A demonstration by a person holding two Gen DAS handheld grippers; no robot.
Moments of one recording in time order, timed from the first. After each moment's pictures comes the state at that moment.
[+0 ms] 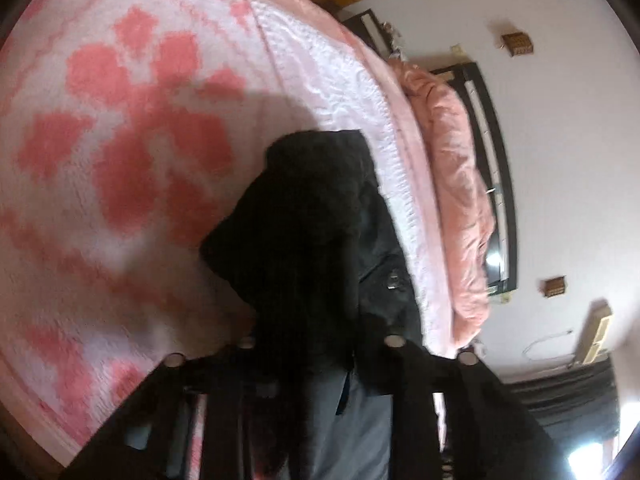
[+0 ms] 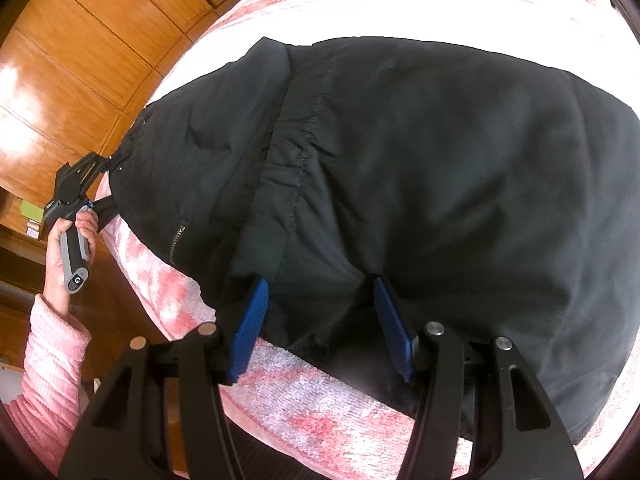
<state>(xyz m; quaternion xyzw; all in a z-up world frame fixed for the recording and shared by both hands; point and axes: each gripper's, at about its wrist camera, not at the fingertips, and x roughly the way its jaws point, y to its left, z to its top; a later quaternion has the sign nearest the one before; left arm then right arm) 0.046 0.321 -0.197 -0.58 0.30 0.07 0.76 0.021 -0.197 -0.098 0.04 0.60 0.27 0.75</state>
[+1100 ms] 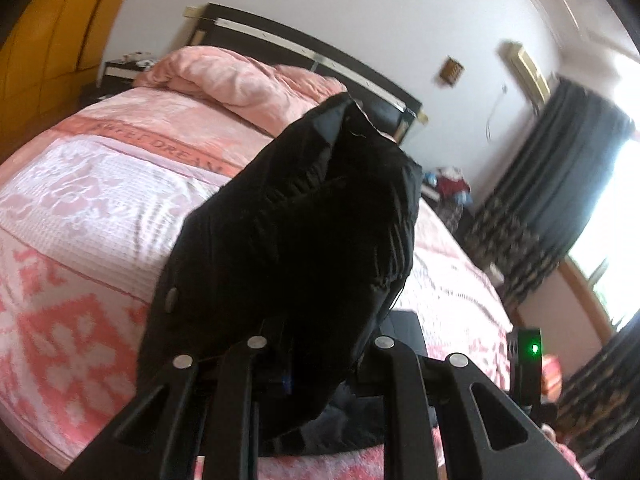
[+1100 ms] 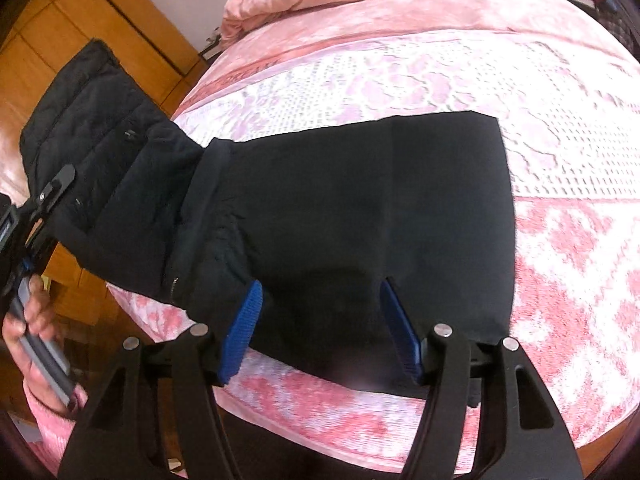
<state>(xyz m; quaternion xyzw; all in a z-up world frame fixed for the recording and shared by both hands) 0.054 0.016 -0.007 -0.19 0.32 -0.15 0.91 0.004 -0.318 -0.048 0.12 0.55 0.21 0.80</state>
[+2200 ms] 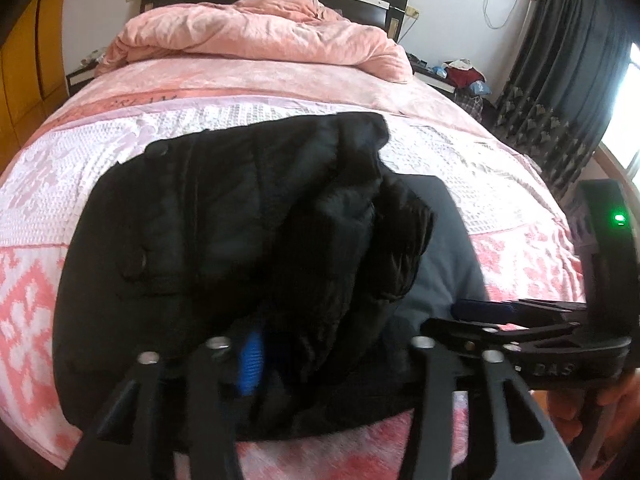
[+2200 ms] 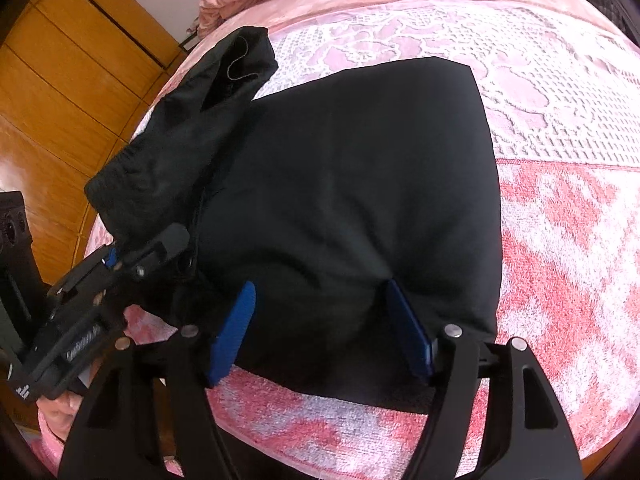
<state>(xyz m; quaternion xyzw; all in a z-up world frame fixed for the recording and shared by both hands) 0.058 -0.113 -0.093 -0.05 0.44 -0.14 0.89 0.002 -0.308 -0.084 0.11 0.57 0.19 0.79</state>
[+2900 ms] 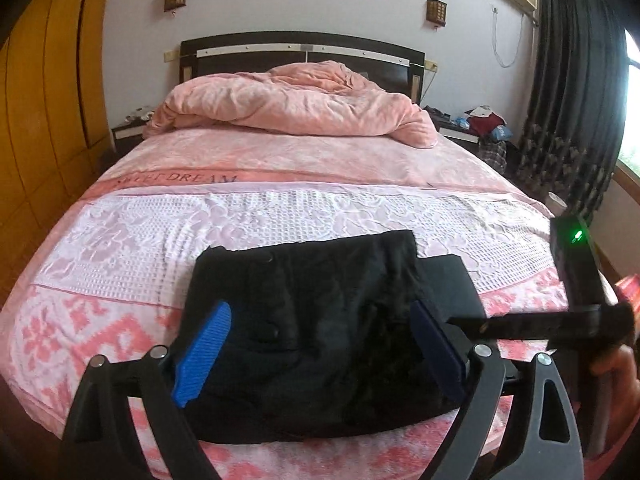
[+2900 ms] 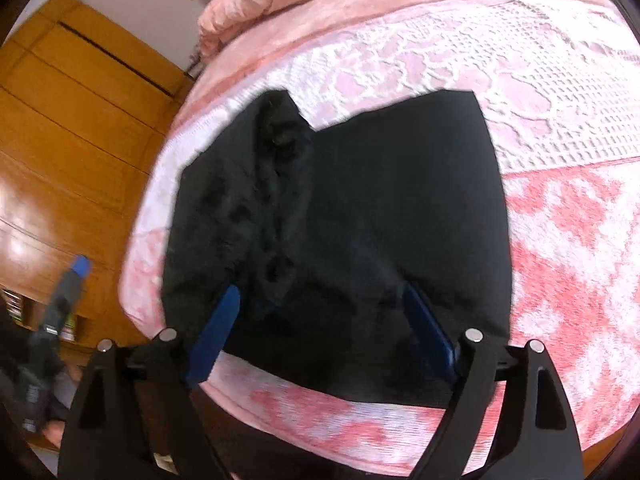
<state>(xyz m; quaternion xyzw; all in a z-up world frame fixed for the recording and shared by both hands) 0.021 -0.069 -0.006 -0.02 0.34 -0.07 0.94 0.029 -0.299 -0.055 0.21 0.56 0.20 0.78</state>
